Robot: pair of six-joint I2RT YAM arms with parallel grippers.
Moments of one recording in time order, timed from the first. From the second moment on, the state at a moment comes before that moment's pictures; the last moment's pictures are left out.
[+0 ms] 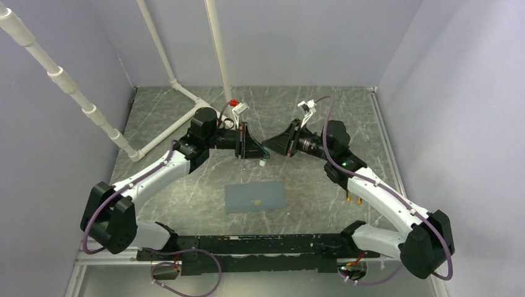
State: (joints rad) left arm -0.56 1.36 0.96 0.22 0.94 -0.66; right arm 0.57 1.11 0.81 0.26 -0.54 0.68
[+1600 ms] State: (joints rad) left arm -0.56 1.29 1.04 -0.12 0.73 -0.35; right arm 0.69 1.24 1.10 -0.18 -0.28 0.58
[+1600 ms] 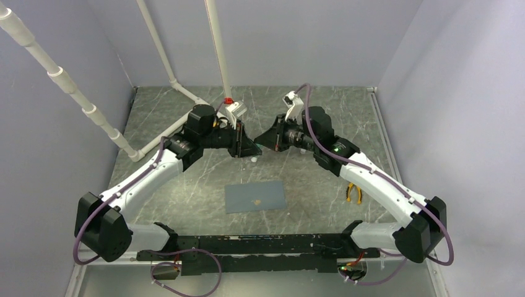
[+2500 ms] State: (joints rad) left arm -0.63 1.19 1.07 -0.18 0.78 -0.18; right arm 0.67 1.08 0.99 -0.03 -0.34 0.61
